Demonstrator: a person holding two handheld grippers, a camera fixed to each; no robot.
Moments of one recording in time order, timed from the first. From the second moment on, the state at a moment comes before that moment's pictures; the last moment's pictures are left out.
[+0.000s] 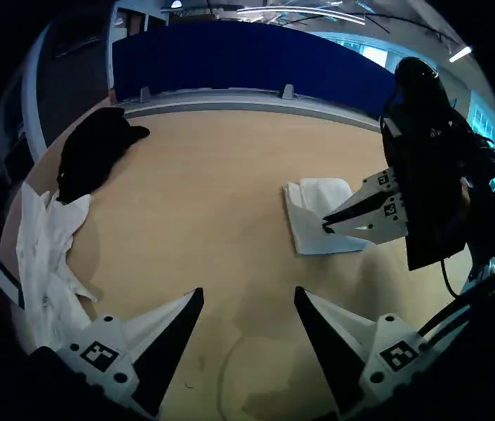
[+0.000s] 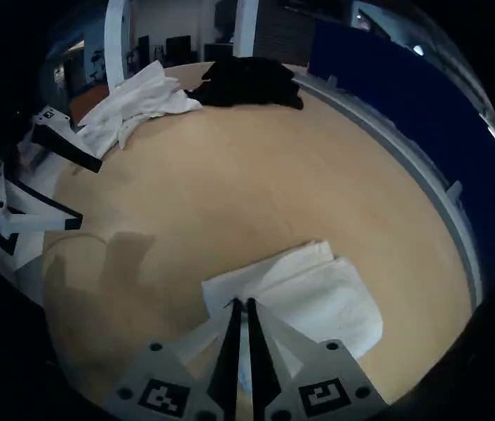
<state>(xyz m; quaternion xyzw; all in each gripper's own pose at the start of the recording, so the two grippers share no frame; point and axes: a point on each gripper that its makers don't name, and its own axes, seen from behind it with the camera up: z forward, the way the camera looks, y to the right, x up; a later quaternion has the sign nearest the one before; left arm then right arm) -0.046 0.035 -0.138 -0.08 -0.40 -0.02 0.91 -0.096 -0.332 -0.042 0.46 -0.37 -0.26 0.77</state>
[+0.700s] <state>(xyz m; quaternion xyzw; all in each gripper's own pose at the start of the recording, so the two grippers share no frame) -0.044 0.039 -0.134 -0.08 -0.40 -0.02 0.91 -0.087 -0.306 -0.048 0.44 -0.38 -0.23 0.78</state>
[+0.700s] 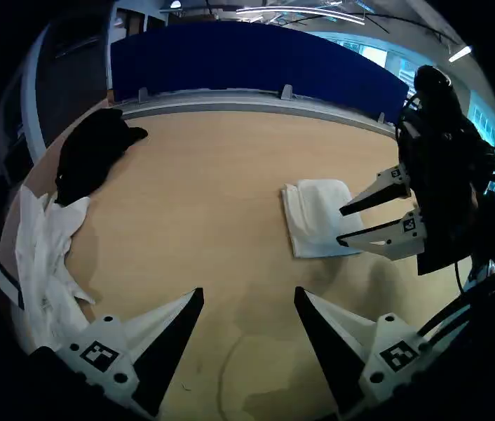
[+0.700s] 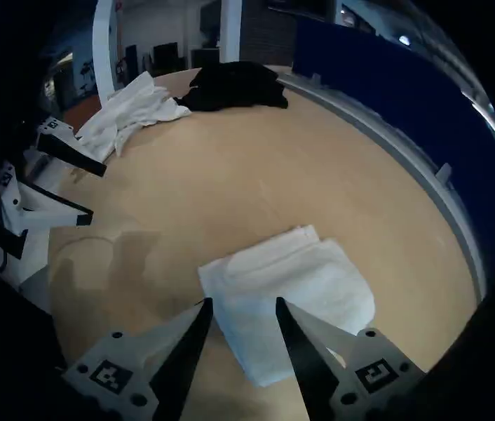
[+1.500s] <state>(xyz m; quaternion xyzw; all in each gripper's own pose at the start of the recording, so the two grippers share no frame) -0.042 0.053 -0.135 -0.09 -0.40 -0.02 0.91 -0.109 -0.231 -0.077 0.36 -0.42 -0.21 0.80</state>
